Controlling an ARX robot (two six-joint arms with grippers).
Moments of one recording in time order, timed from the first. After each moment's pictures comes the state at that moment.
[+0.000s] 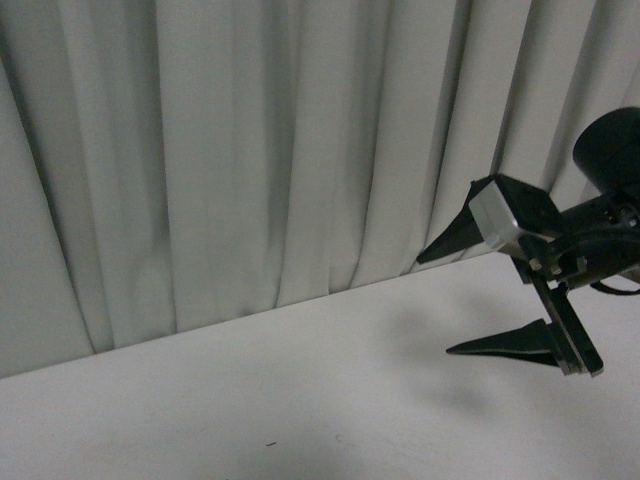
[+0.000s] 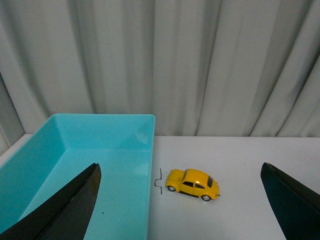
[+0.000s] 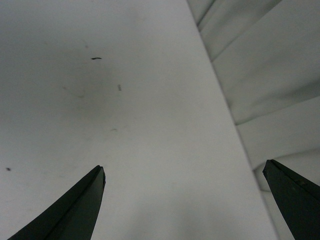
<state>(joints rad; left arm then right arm) 0.00 0.01 0.01 0.00 0.00 0.00 -0.45 1.71 0.98 -0.43 -0.96 -1.75</state>
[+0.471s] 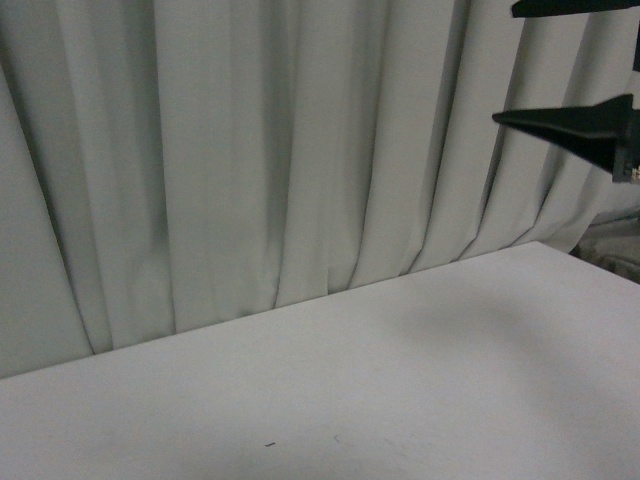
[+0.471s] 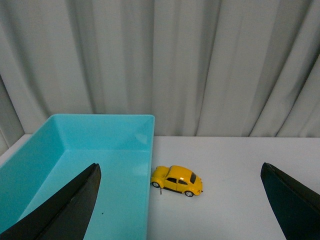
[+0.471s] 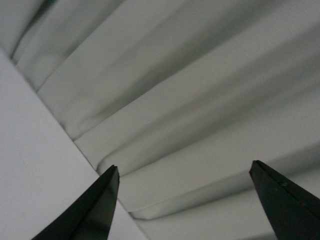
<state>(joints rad) 0.00 0.01 0.01 0.00 0.00 0.00 -0.51 1.16 0.76 0.20 -0.90 -1.15</state>
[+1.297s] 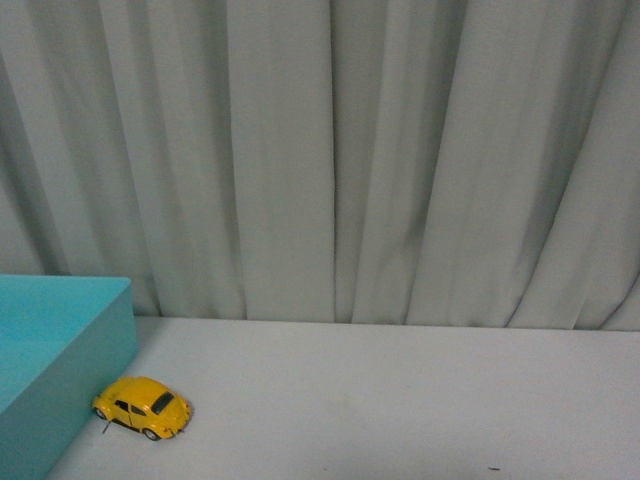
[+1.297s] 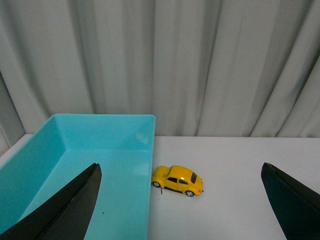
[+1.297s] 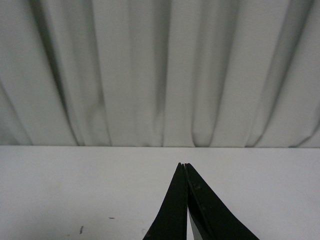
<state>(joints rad) 0.00 0.01 0.01 0.00 0.00 0.00 0.01 0.37 0.09 0.28 -0.02 -0.02</state>
